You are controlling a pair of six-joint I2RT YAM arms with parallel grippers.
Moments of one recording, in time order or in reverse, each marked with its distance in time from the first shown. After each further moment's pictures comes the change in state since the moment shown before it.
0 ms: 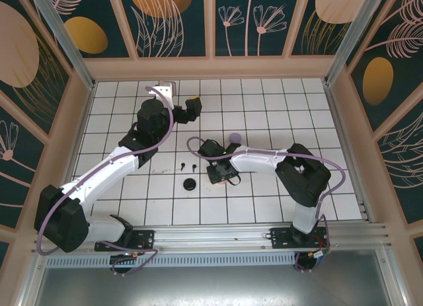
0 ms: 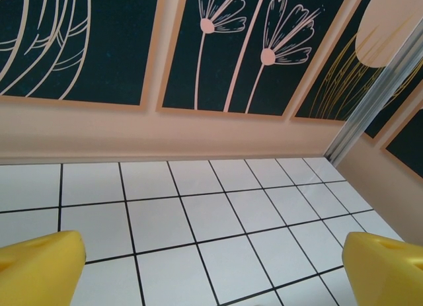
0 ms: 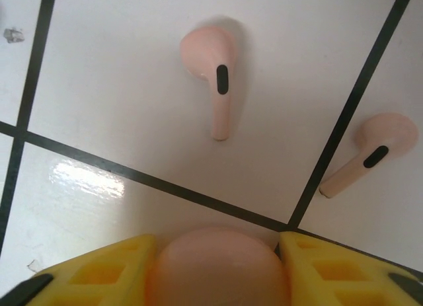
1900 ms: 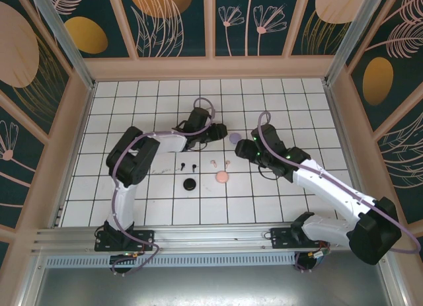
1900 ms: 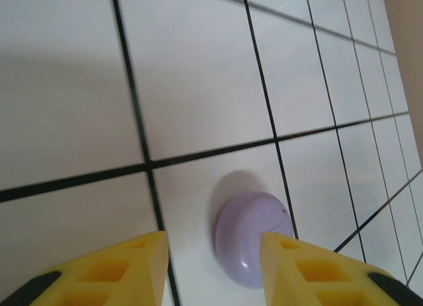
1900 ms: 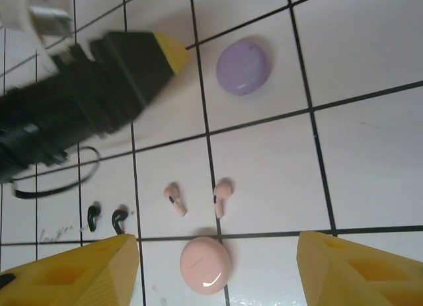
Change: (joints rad) left arm -0.043 0.752 0.250 0.016 0.386 -0.371; right arm -0.262 -0.679 -0.282 0.108 -0.017 0.330
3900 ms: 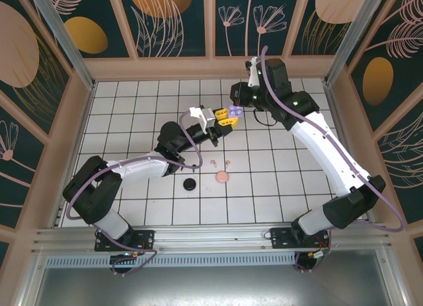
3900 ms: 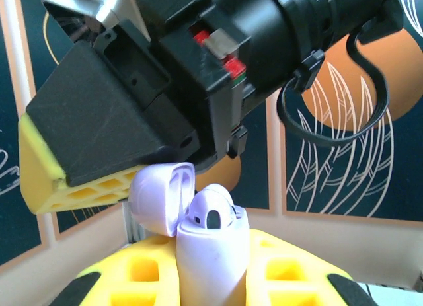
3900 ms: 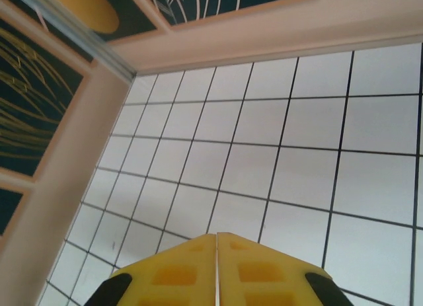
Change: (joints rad) left arm -0.150 -0.461 -0.365 0.892 0.193 0.632; right arm -0.126 0.315 0.811 -0.204 -0.232 -0.352
